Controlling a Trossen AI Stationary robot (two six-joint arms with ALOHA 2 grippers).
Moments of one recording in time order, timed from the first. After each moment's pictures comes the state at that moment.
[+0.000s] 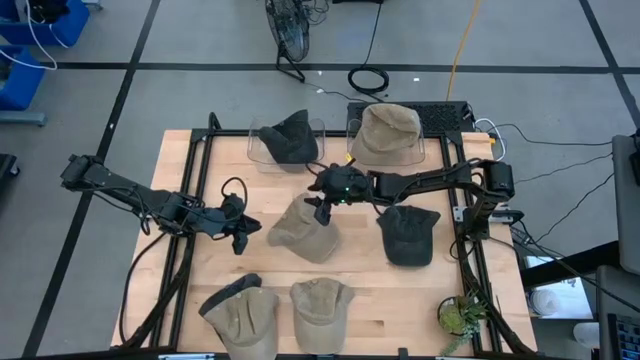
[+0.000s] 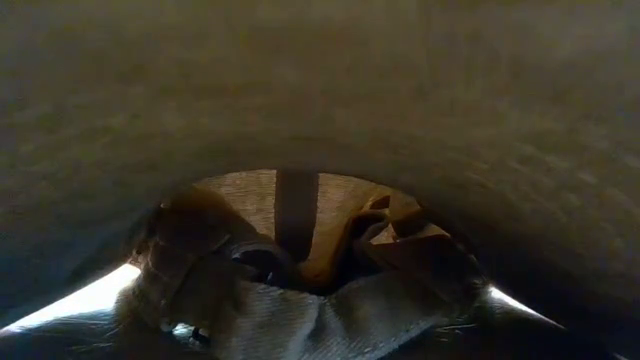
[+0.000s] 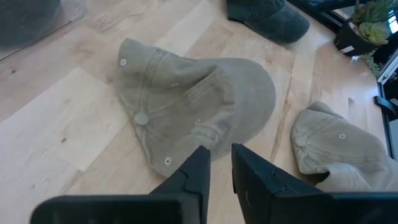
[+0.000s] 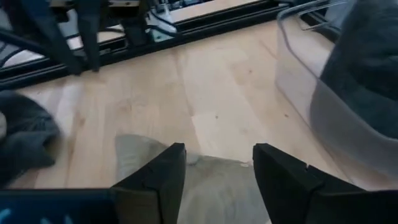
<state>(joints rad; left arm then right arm) -0.33 0.80 0.47 -0.34 -0.37 -0.76 -0.11 1.78 1.13 0.18 0.06 0.20</state>
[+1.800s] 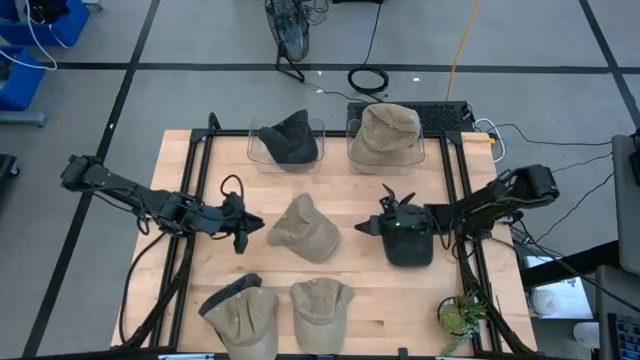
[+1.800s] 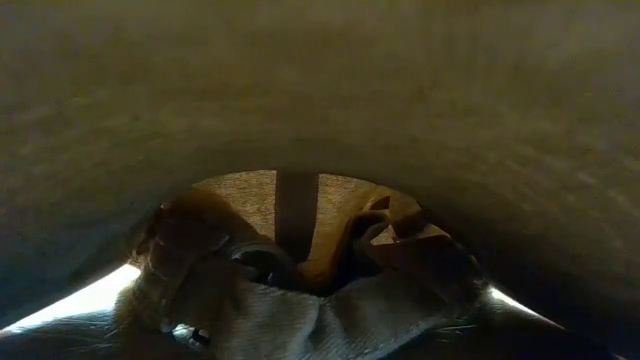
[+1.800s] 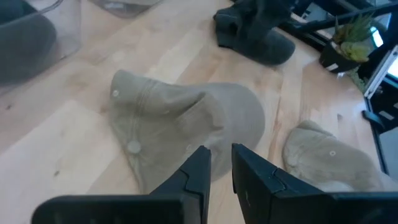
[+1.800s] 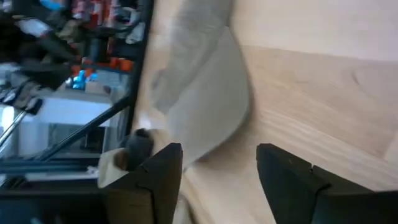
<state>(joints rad) -0.33 0.80 0.47 -0.24 -0.40 -0.68 0.09 1.47 0.29 0.75 0.13 1.38</state>
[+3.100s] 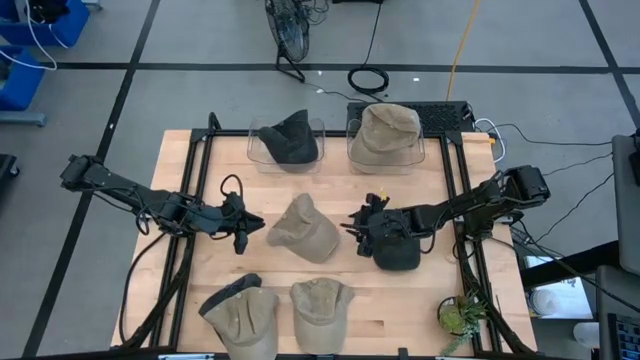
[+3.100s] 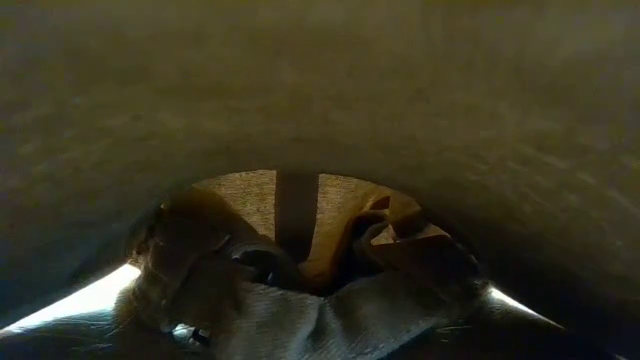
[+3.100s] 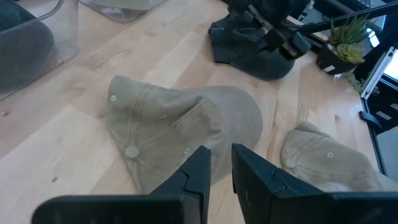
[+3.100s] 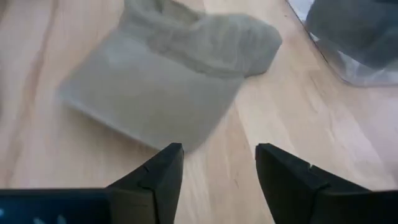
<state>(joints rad) -0.33 0.80 0.47 -0.23 -0.40 -0.67 0.16 1.54 0.64 0.22 0.36 0.08</state>
